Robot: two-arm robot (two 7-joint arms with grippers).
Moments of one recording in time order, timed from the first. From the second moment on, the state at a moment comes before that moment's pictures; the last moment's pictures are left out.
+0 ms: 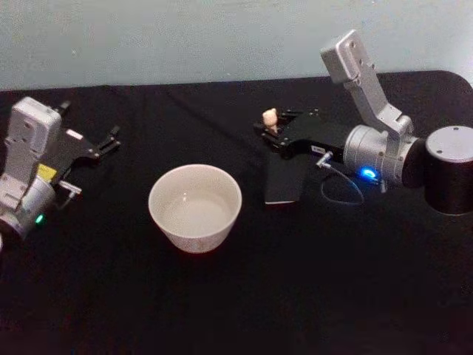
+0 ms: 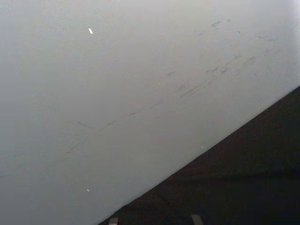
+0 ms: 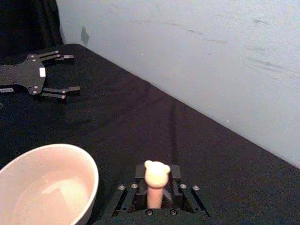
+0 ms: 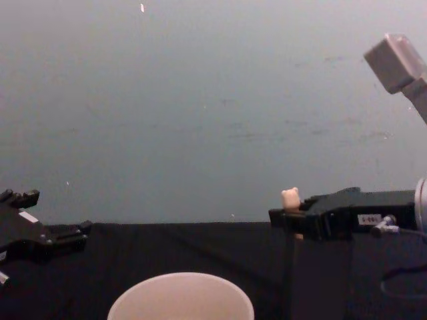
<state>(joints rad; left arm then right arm) -0.20 0.60 0.45 -1.41 -0.25 -0.12 0.03 0.41 0.44 -0.50 -1.47 0.36 0.32 0.45</state>
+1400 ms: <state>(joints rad) -0.20 0.60 0.45 -1.41 -0.25 -0.12 0.03 0.37 0.45 -0.44 -1.57 0.42 0.27 0.43</state>
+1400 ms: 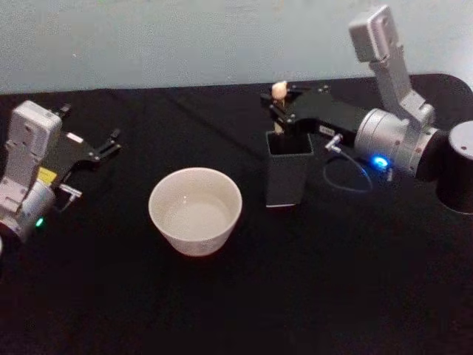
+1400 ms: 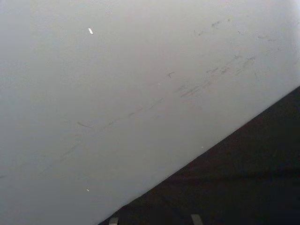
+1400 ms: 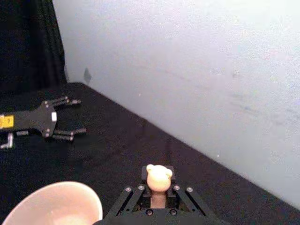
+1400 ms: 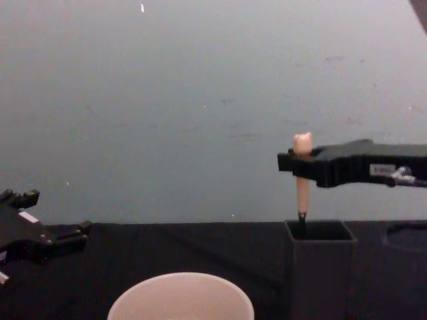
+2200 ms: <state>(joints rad) -0.20 0.60 0.45 -1.41 -0.25 -0.12 0.03 0.34 0.48 -0.39 -1.68 0.48 0.19 0.41</state>
